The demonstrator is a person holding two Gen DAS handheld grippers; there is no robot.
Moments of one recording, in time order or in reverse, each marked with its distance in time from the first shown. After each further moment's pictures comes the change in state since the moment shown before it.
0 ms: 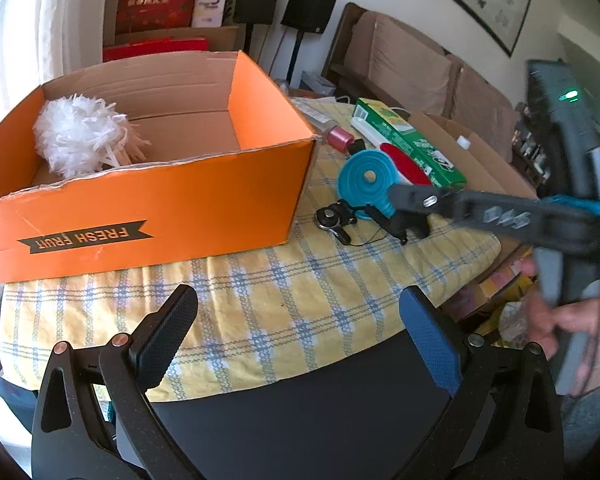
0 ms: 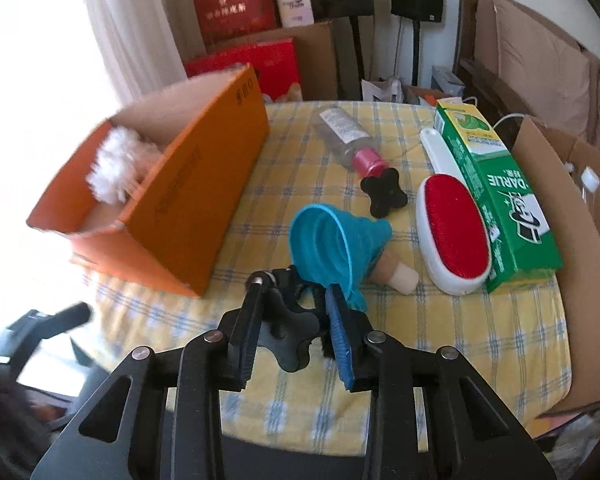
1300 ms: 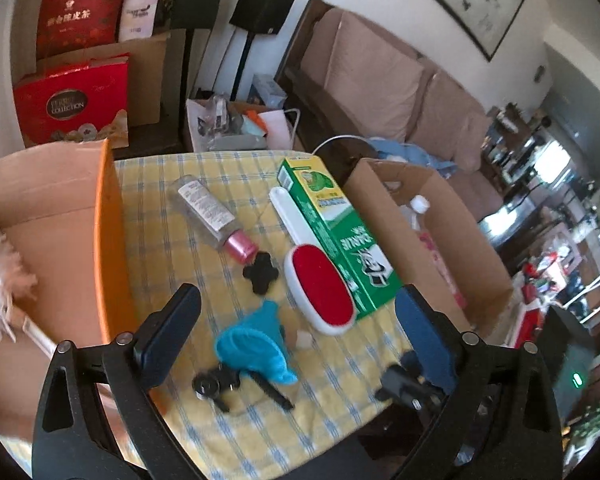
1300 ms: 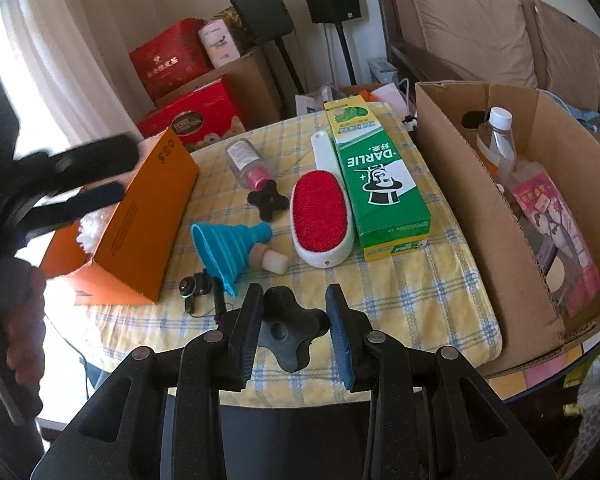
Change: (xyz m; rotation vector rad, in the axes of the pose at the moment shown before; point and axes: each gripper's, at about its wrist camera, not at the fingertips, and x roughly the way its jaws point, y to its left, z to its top) left arm 0.062 -0.080 0.161 -0.009 0.073 -0.126; right arm -0.060 -0.086 -0.019 0.187 -0.064 -0.042
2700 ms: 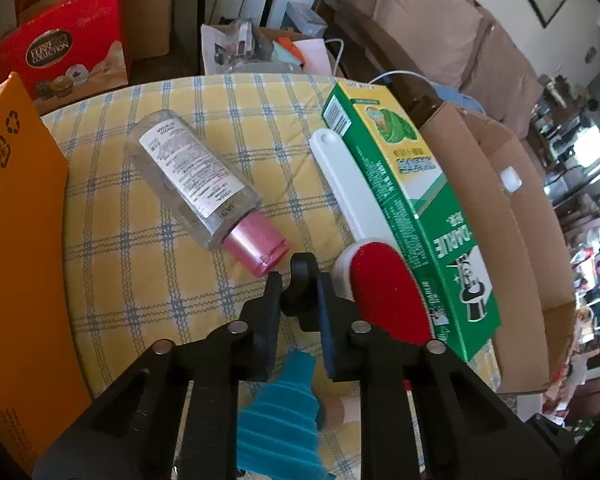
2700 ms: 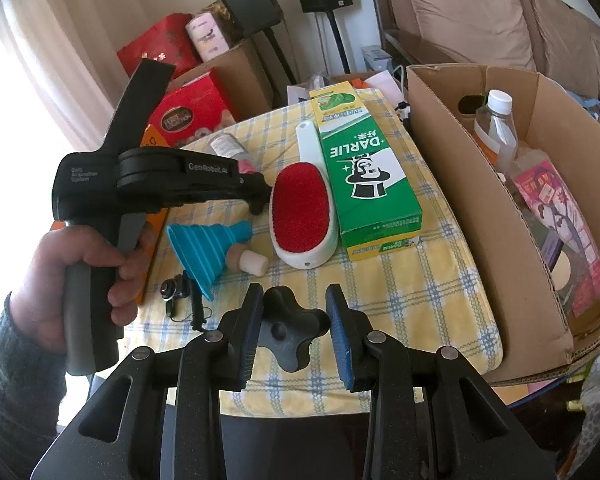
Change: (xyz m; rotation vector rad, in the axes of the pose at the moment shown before) left arm 0.127 0.023 0.010 -0.059 0.228 0.102; right arm 0.016 -0.016 0.003 0.026 0.035 0.004
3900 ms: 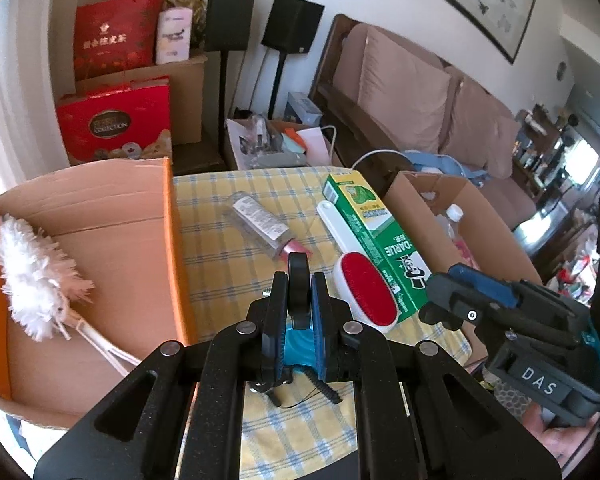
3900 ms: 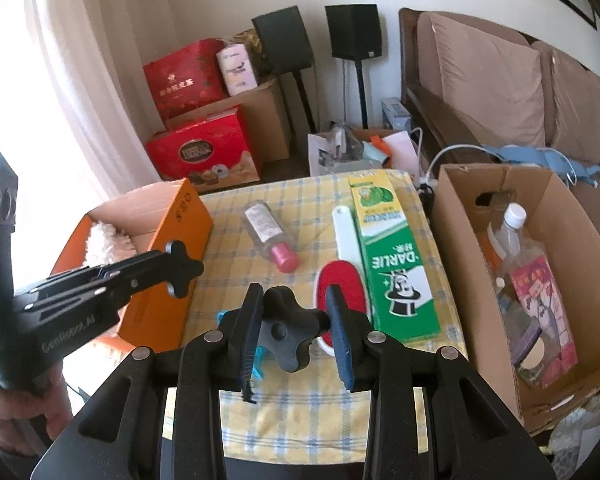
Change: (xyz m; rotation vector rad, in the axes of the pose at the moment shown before) left arm -0.154 0.016 -0.058 0.052 -0.312 0.038; right arm -0.026 0.065 0.069 -0.135 -0.108 -0.039
